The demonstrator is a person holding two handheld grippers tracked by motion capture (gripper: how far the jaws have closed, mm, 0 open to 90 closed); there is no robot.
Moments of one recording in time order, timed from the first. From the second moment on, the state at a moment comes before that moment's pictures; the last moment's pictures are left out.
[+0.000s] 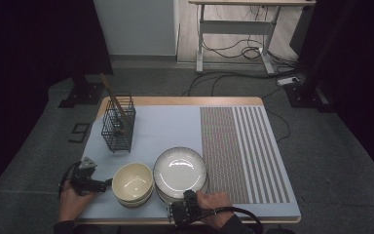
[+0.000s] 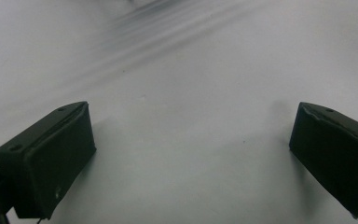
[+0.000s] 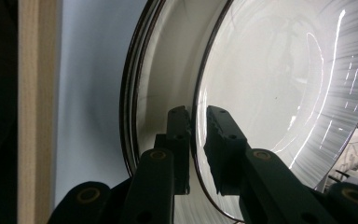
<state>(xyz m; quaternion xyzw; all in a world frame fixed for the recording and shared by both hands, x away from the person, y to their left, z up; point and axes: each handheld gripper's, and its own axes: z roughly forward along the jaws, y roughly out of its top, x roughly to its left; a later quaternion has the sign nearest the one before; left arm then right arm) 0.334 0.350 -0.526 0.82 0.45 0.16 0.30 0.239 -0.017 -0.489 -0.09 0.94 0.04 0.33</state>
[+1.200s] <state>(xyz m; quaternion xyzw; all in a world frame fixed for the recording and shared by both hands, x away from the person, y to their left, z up) 0.334 0.350 -0.526 0.82 0.45 0.16 0.30 0.223 -0.022 -0.508 -0.13 0.88 0.04 0.45</state>
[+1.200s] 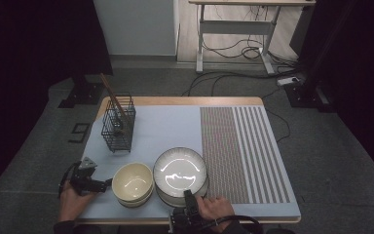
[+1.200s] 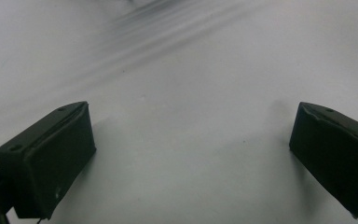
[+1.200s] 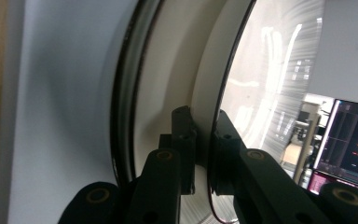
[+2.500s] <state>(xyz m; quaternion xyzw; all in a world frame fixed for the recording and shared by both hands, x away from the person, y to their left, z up) 0.334 0.350 -0.526 0.82 0.45 0.17 0.30 0.239 -0.051 -0.492 -0.07 0.85 0.02 0.51</state>
